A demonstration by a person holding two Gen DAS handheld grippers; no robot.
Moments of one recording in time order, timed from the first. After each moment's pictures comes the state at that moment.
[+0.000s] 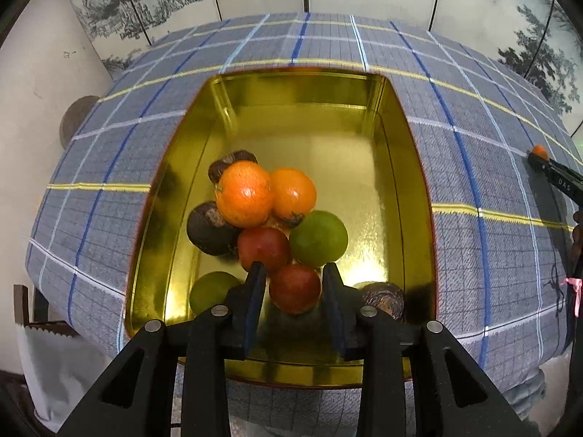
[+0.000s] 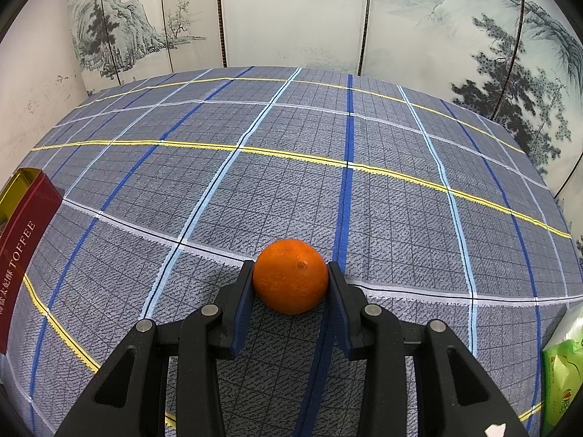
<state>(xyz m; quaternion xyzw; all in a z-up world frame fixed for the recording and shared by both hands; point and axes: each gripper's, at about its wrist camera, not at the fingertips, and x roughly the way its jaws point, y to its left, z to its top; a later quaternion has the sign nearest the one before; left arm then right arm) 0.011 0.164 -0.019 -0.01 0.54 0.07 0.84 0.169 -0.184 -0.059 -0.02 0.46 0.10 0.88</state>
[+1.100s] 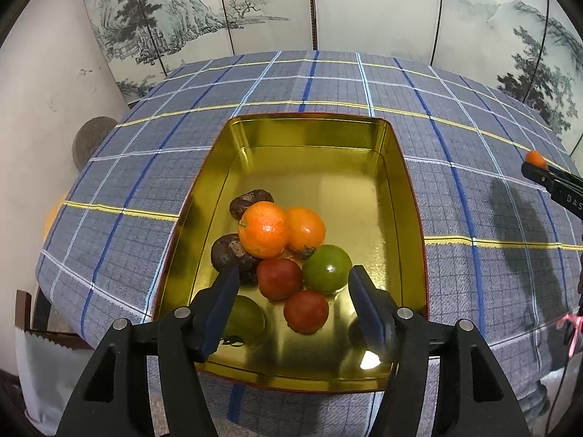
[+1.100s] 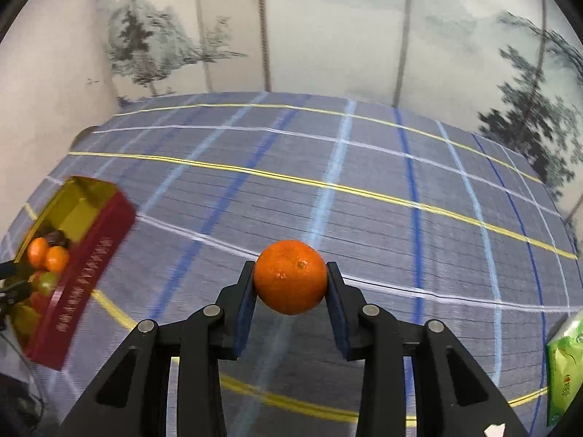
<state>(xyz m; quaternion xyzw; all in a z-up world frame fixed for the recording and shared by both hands) 0.002 0.167 0.001 0.00 0.48 0.08 0.87 0.140 -0.116 0.000 -0.01 0.43 0.15 0.89</state>
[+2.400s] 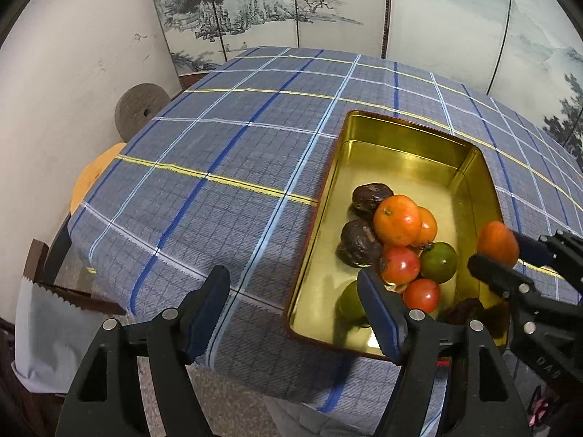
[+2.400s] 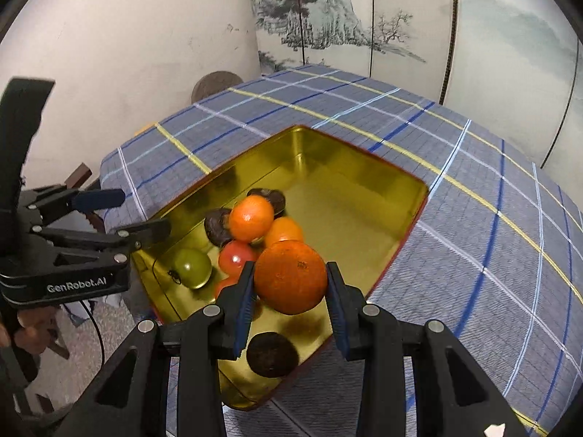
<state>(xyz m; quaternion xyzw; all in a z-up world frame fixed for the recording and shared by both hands) -0.035 0.251 0.008 -0.06 0.47 0.17 0.86 0.052 0.103 0.024 -0.10 0.43 0.37 0.82</state>
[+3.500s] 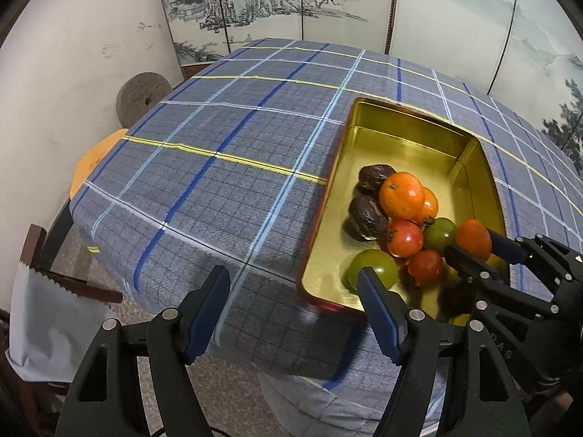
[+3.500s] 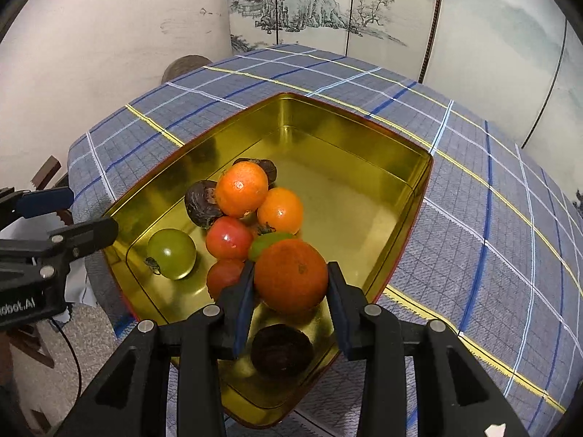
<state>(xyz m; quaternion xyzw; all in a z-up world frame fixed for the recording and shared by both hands) -0.057 0.254 0.005 -0.08 0.48 0.17 0.86 0.042 0.122 0.000 -0.12 0.45 0.31 0.83</state>
